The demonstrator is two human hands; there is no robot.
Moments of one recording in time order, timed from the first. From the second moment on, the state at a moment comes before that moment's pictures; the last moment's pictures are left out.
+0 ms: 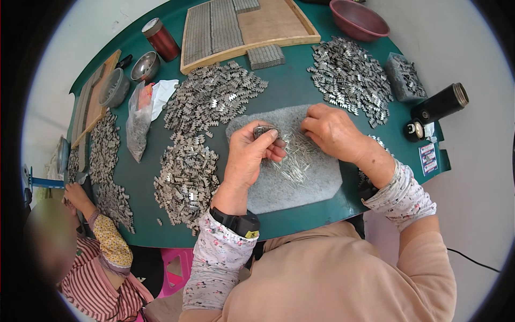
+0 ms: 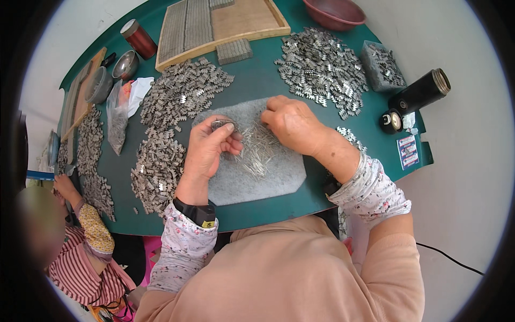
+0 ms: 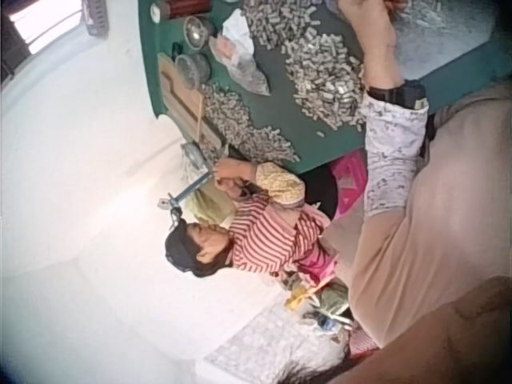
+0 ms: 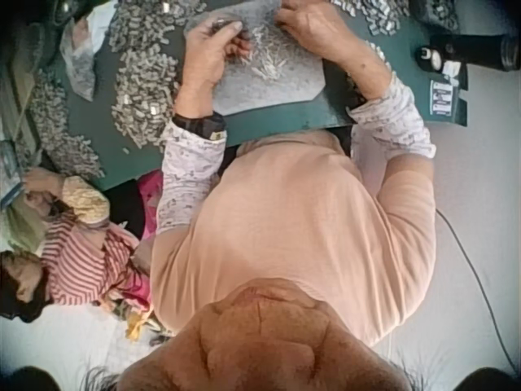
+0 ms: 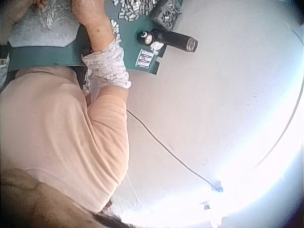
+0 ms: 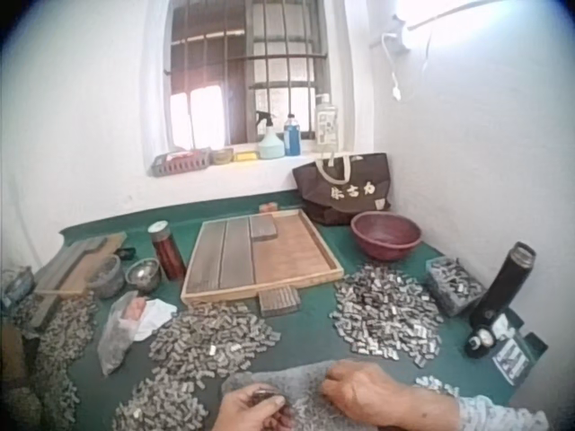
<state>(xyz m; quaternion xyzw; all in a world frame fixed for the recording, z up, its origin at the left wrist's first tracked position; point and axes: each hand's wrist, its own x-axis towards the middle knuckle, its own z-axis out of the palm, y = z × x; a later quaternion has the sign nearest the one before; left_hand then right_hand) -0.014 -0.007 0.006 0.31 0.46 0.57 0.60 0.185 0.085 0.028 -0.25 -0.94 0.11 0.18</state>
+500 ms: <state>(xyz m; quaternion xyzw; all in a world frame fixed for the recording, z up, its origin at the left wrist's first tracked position) -0.008 -0.007 0.007 0.37 0.47 0.55 0.58 0.182 0.075 0.038 -0.24 -0.91 0.21 0.26</state>
